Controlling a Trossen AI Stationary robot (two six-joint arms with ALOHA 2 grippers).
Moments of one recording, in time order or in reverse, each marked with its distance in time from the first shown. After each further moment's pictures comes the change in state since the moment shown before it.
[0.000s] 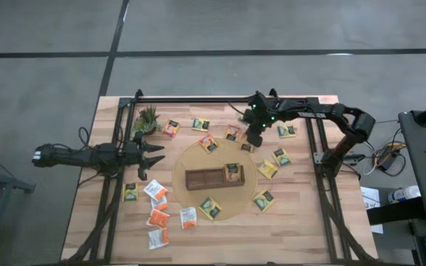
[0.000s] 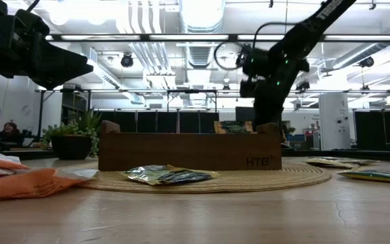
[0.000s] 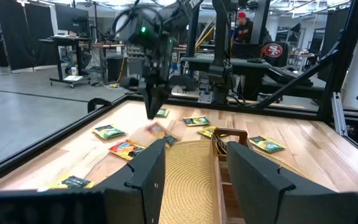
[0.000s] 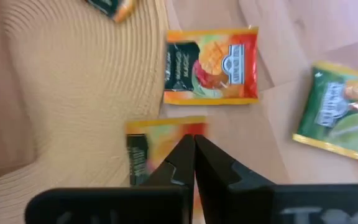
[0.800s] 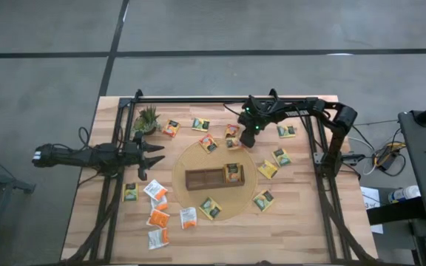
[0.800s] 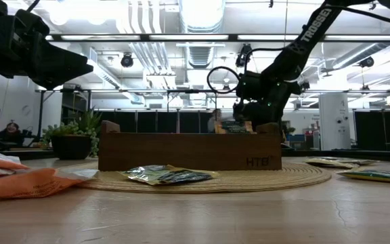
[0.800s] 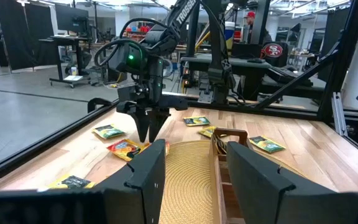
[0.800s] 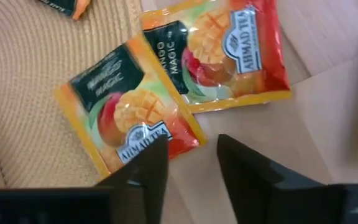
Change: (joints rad) left arm 0.000 0.000 0.000 0.000 0.000 0.000; right arm -0.010 0.225 0.005 0.148 -0.082 0.137
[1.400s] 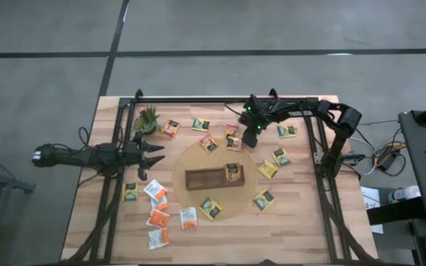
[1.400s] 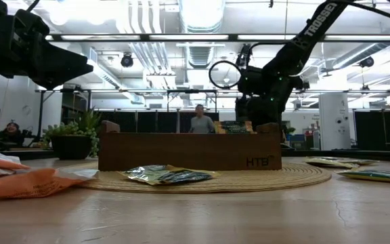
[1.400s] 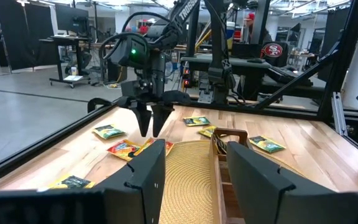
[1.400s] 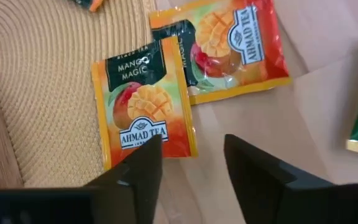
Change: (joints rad) left arm 0.000 0.000 0.000 0.000 0.000 0.000; right arm -0.010 -0.054 -0.002 -0.048 0.001 -0.036
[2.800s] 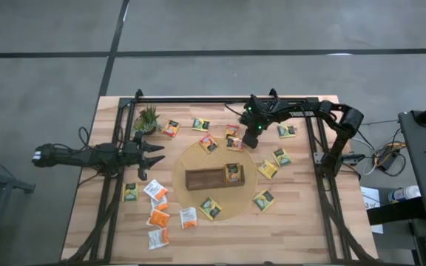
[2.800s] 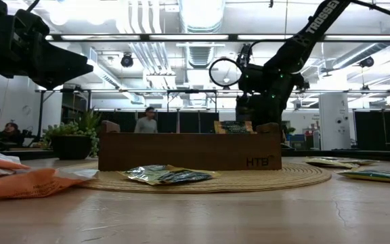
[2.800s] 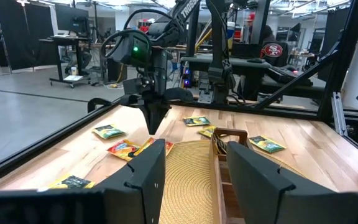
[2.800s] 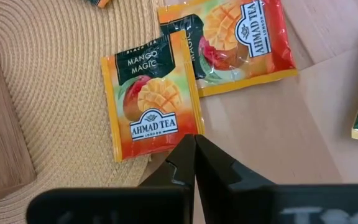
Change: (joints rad) left arm 0.000 0.000 0.000 0.000 0.000 0.000; right arm 0.007 -0.027 0.000 -0.035 -0.001 0.003
